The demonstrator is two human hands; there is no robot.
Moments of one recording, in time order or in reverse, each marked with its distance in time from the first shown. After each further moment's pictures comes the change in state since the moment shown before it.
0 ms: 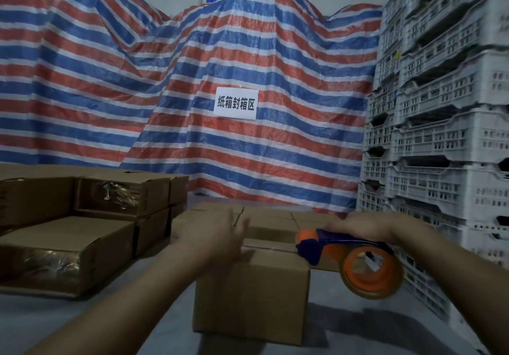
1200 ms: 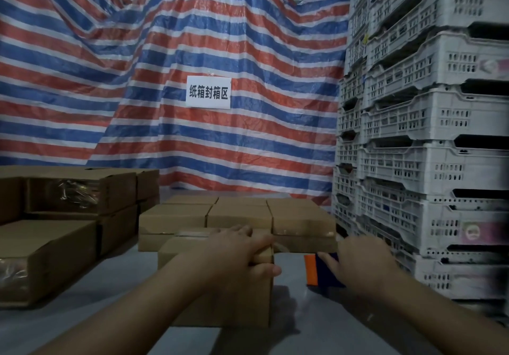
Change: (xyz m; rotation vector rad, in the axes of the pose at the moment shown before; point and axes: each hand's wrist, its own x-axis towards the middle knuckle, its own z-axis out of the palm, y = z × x) left_hand 0.002 0.057 0.032 -0.076 -0.287 0.373; right_hand -0.059 0.052 0.088 -0.929 0.495 0.145
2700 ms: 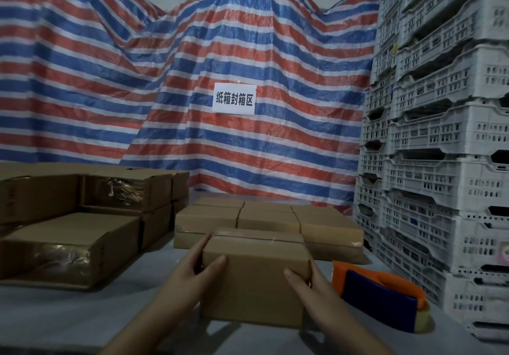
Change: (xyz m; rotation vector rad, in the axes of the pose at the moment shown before) left_hand -0.090 -0.069 0.051 -1.315 0.506 -0.366; right_hand -0.037 -0.123 -0.042 1.782 -0.349 0.156
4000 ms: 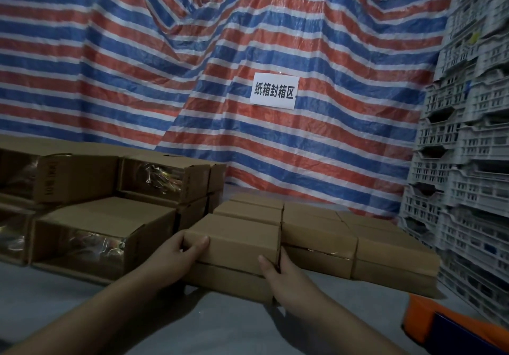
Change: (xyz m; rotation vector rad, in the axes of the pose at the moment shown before) left_hand 0.076 -0.050 -0.110 0.247 0.199 -0.207; right_hand 0.127 0.008 0.108 -0.375 -0.219 -0.092
